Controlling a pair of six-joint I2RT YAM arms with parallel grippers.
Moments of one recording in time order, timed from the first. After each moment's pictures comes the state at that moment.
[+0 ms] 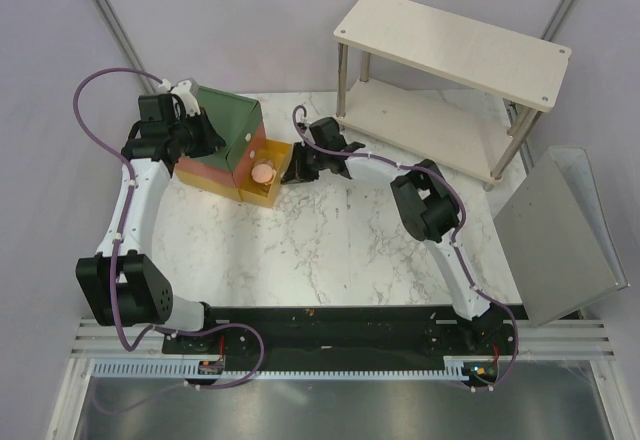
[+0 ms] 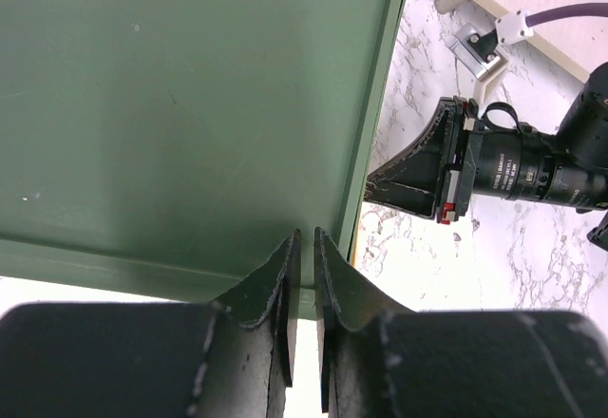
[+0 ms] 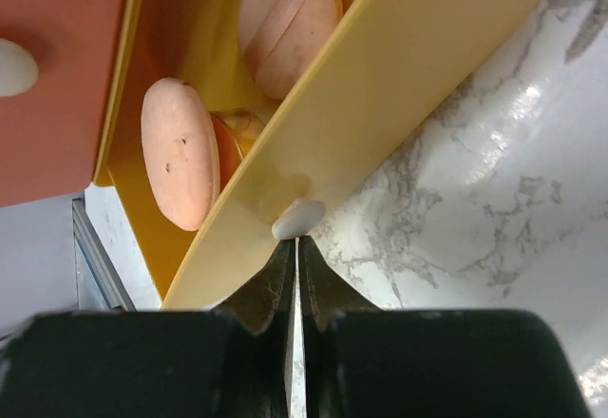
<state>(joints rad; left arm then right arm) 0.07 1.43 1.34 -0.57 0.34 -0.16 0.63 2.40 1.85 -0.13 -0.50 0.67</state>
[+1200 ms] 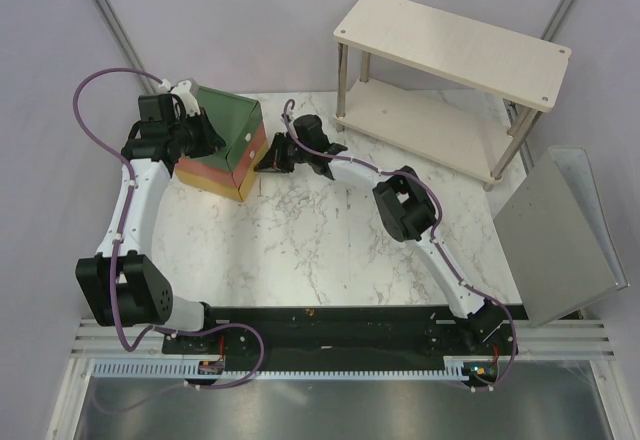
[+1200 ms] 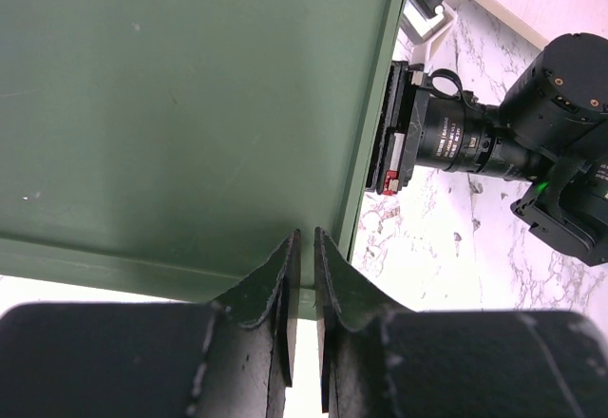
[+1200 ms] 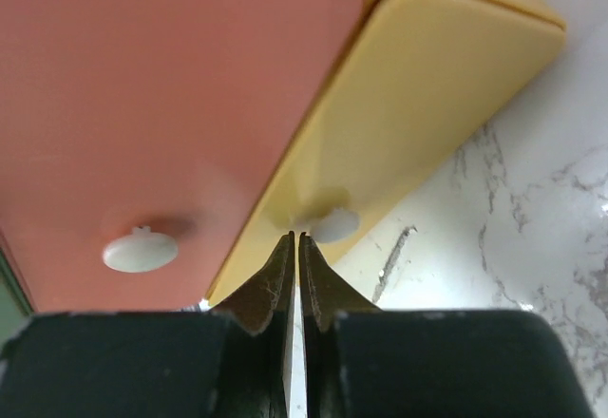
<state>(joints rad) 0.07 1.43 1.34 -0.57 0.34 -0.16 0.68 2.65 2.19 0.03 -0.56 0.91</state>
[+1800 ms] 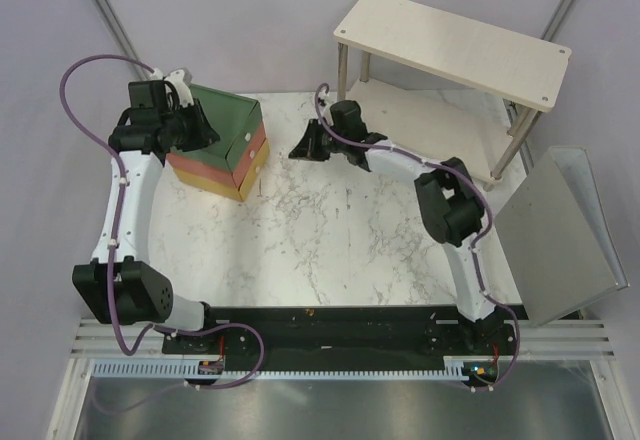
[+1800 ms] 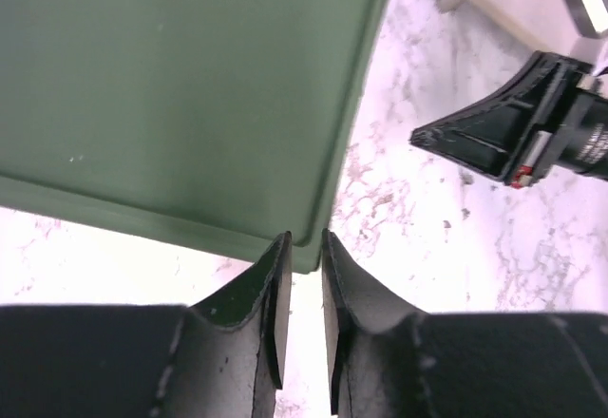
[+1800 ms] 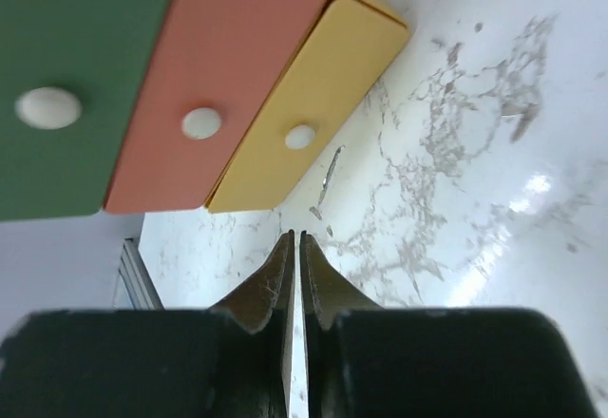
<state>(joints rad) 0.07 1.44 1.50 -0.77 0.29 -0.16 0.58 2.28 1.75 0.05 -0.50 0.74</state>
